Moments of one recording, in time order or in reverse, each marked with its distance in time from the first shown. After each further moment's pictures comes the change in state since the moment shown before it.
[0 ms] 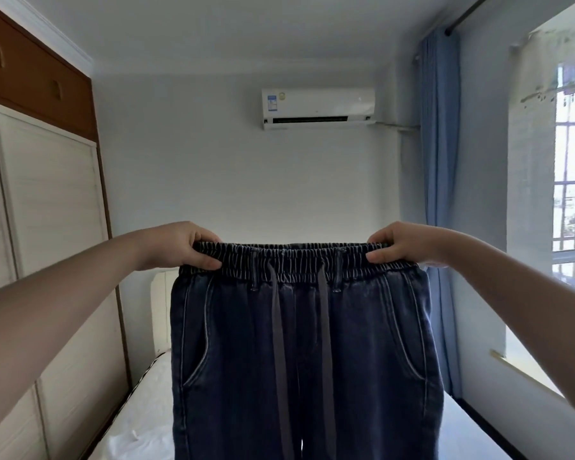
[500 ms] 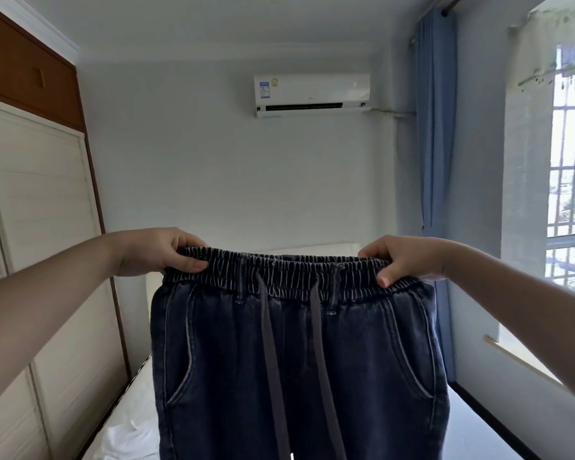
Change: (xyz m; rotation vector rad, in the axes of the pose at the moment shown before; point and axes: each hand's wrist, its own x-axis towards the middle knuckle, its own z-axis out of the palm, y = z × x) left_hand -0.009 0.003 0.015 -0.151 -0.139 -0.059; right_hand -0.017 0.012 0.021 0.230 -0.294 -0.074
